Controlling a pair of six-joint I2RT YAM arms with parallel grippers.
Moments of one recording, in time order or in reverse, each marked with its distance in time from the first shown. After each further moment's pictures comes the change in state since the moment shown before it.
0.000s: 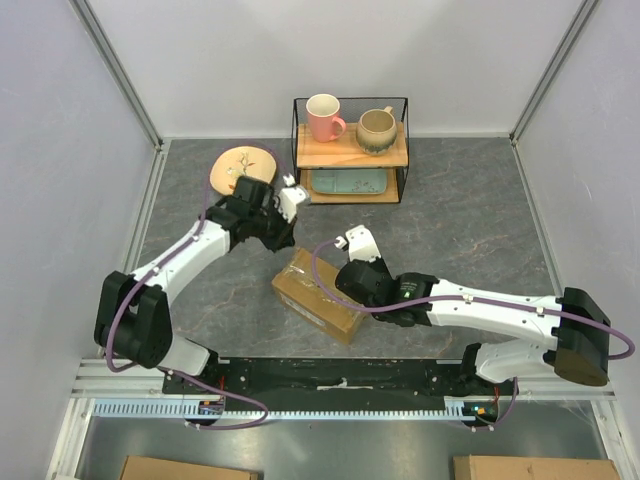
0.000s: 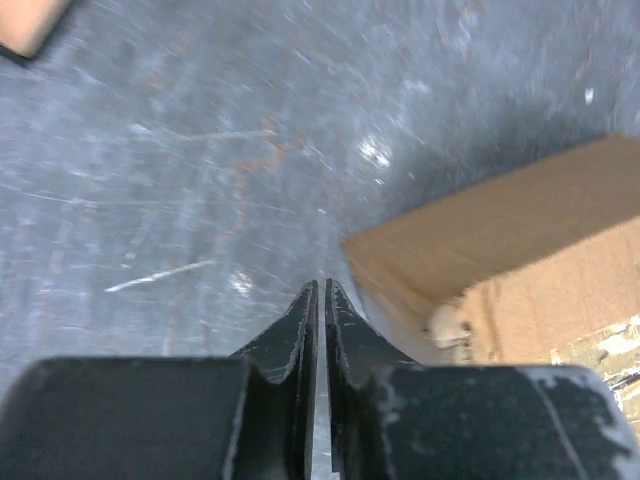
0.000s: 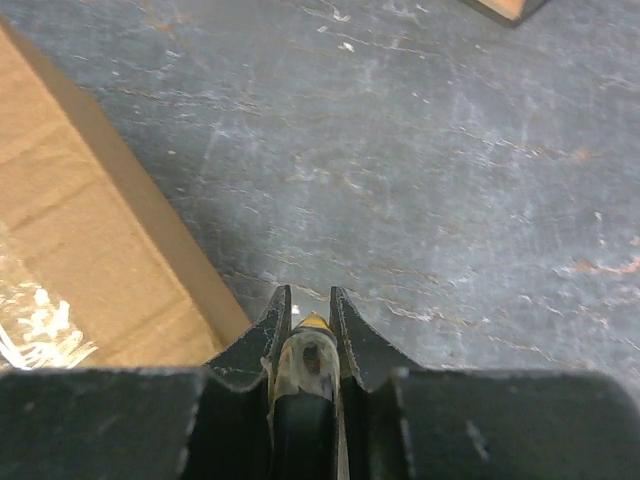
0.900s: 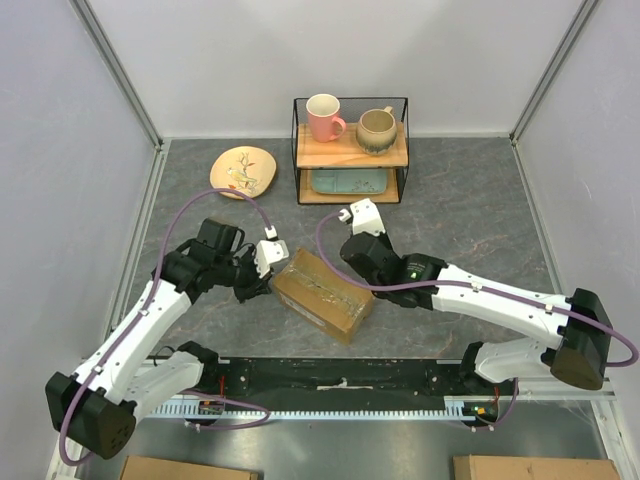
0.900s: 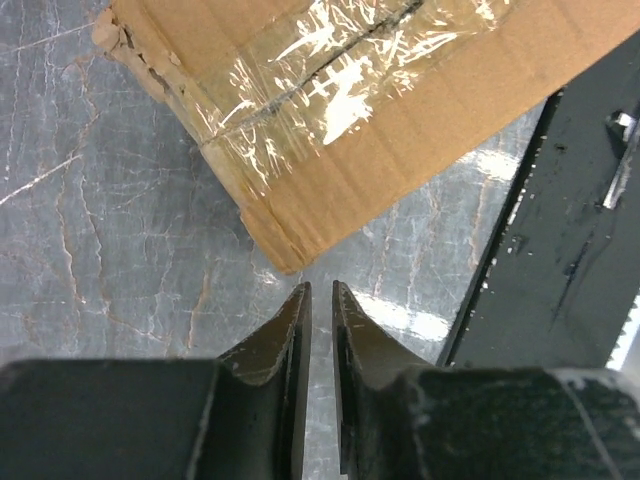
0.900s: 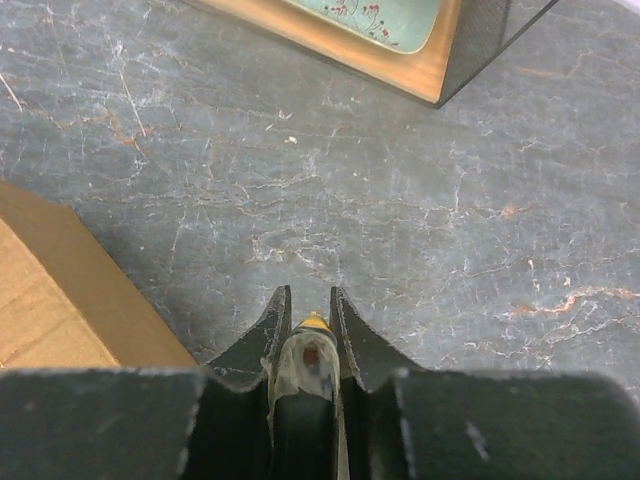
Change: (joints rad) left arm 0.015 -0.494 -0.149 -0.443 0.136 0.260; right arm -0.110 0.001 0.124 0.023 0.050 -0.127
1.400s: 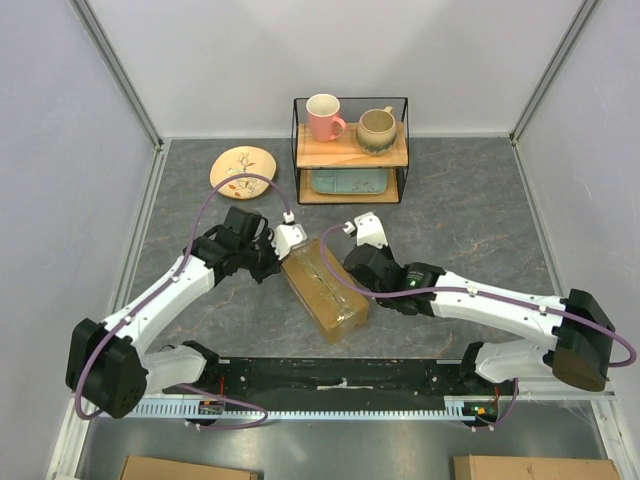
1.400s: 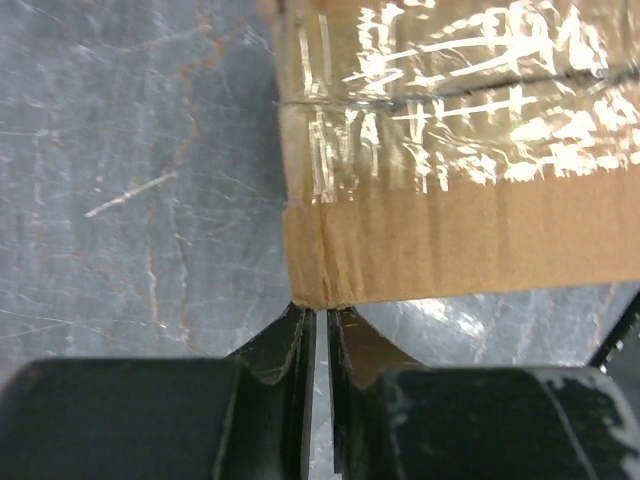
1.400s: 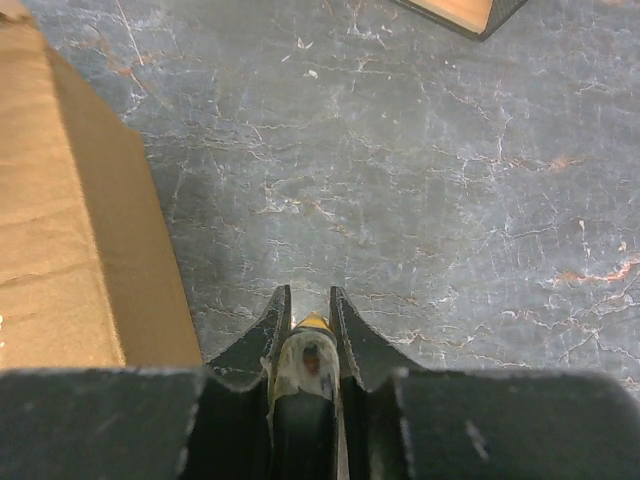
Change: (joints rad) left arm -0.069 0.219 -0.021 0.277 -0.206 -0.065; right arm 0.000 -0.002 -0.126 0.024 -0.073 0.075
